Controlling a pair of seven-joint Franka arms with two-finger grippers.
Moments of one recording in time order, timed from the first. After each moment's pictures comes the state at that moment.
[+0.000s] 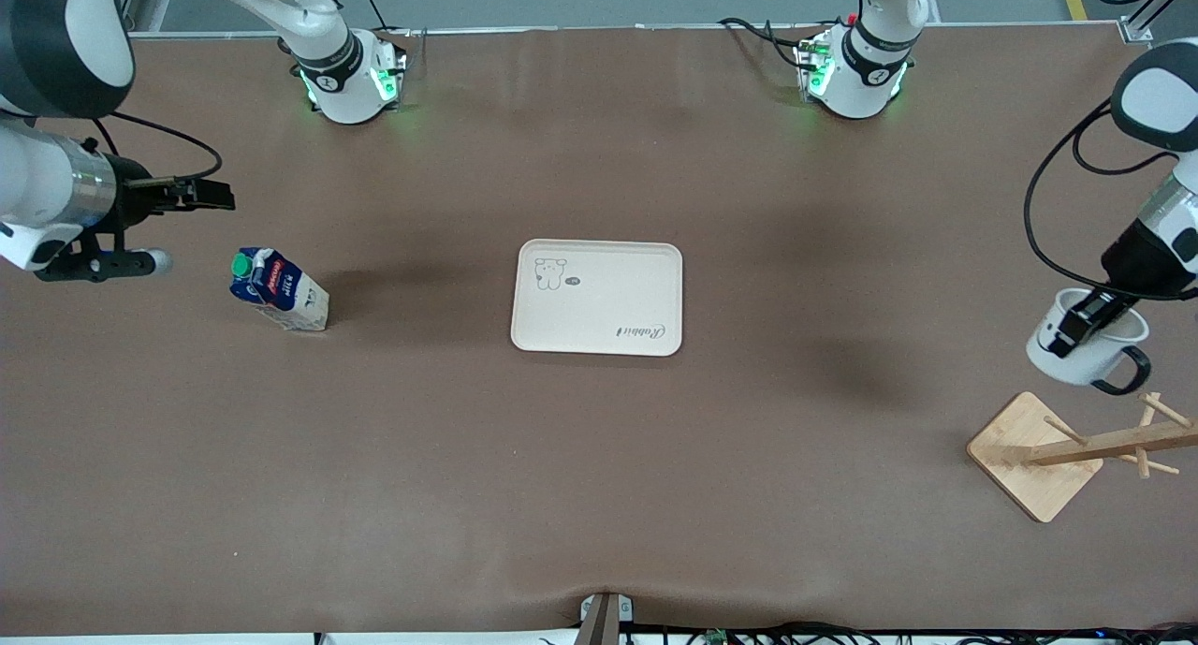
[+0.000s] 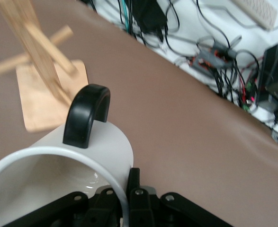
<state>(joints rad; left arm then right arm) 0.28 -0.02 -0.21 -2.01 -0.26 2.37 -0.29 0.12 0.11 -0.09 -1.62 0.02 1.31 -0.03</state>
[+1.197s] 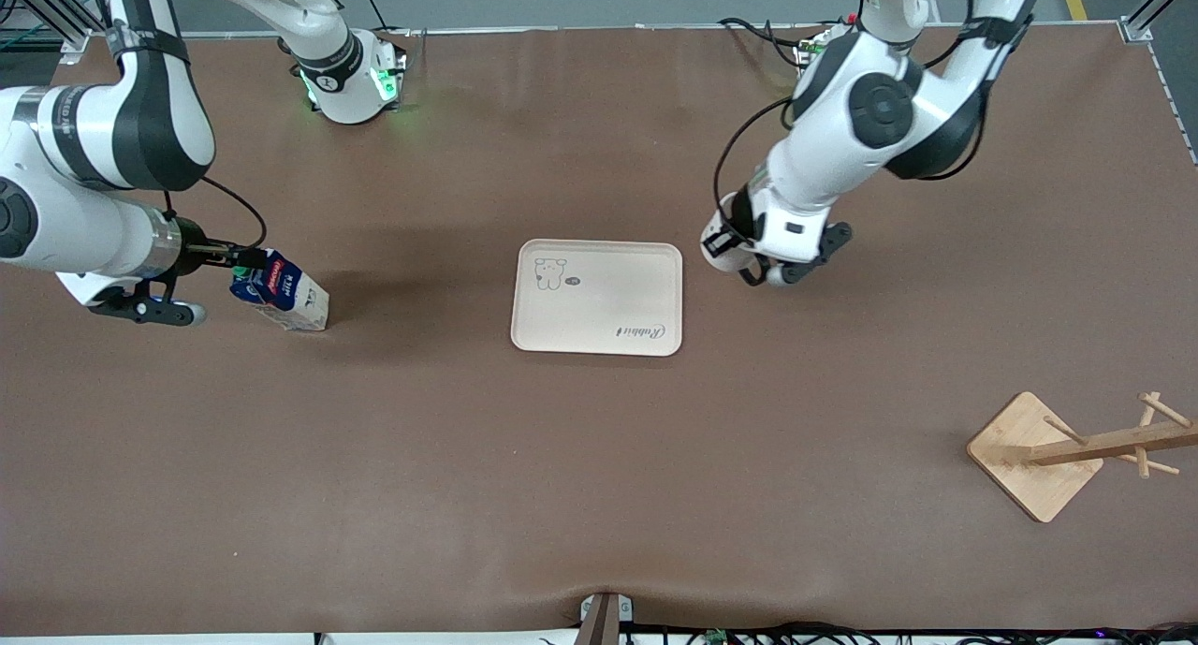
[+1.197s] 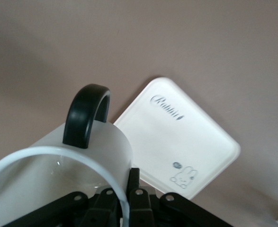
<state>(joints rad) 0.14 0.18 -0.76 -1.99 -0.15 2.19 -1.19 0.11 0.10 -0.10 -1.91 -0.04 1.69 0.17</state>
